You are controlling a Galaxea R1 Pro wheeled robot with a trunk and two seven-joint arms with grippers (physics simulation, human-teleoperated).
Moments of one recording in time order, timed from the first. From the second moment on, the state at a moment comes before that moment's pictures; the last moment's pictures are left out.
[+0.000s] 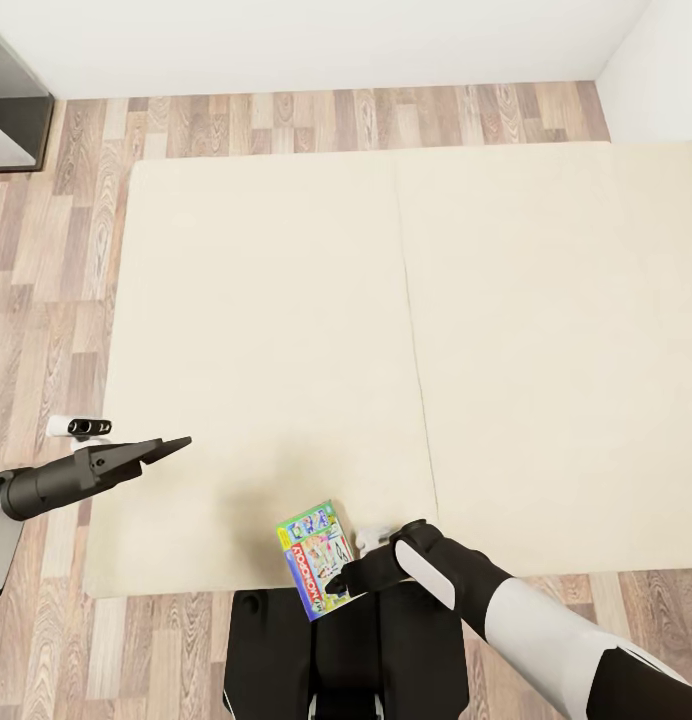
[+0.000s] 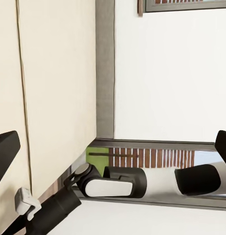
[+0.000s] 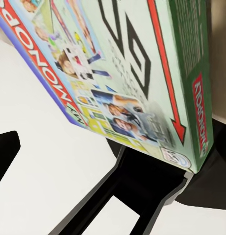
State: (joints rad) left arm -0.56 0.35 0.34 -1.37 0.37 1.03 -1.57; right arm -0.81 0.00 0.95 -0.64 -0.89 0.72 0.15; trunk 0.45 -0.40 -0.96
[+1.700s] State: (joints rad) left arm -0.55 0.35 0.34 -1.37 0.37 1.03 -1.57; right arm -0.81 0.01 0.95 -0.64 -0.88 0.72 0.15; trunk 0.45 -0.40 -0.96
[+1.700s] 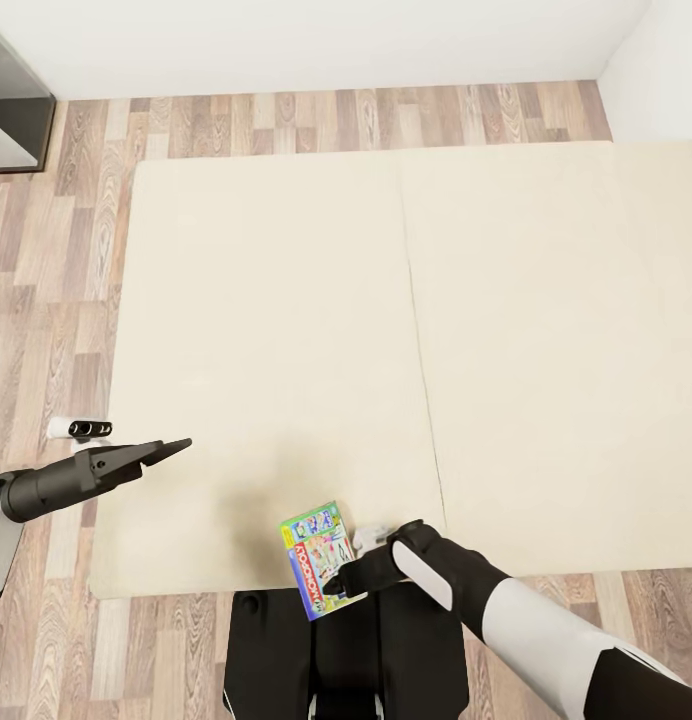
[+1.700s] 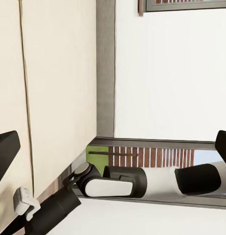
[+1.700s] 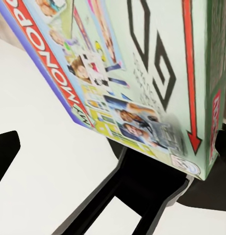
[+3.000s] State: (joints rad) left arm -0.55 0.35 0.34 -1.37 0.37 1.03 -1.57; right arm -0.81 0.01 0.95 -0.64 -0.88 0.72 0.15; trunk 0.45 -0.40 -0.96
